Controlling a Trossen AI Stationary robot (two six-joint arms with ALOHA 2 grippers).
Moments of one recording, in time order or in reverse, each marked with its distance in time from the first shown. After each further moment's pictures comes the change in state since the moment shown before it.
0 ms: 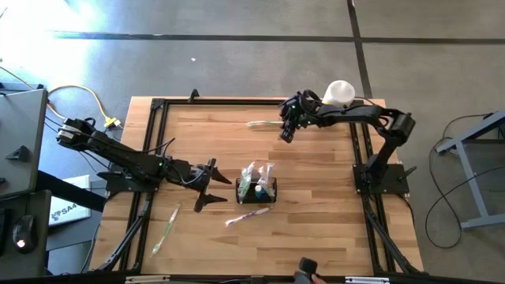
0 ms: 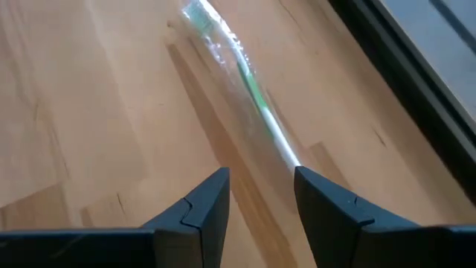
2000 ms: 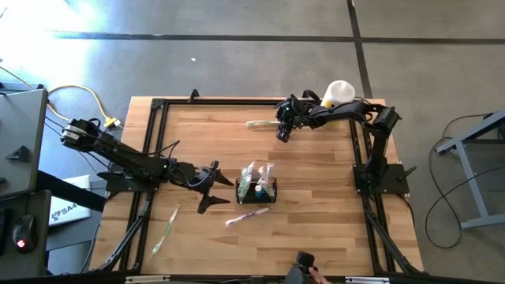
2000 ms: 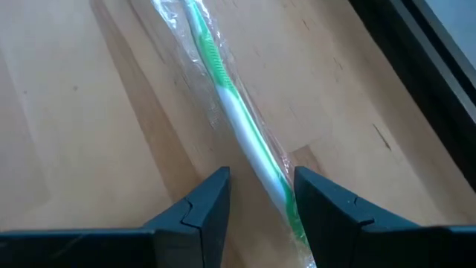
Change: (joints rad) left arm 0.000 0.084 0.000 0.050 0.000 0.002; right arm -0.016 0.176 0.035 0.098 0.080 -0.054
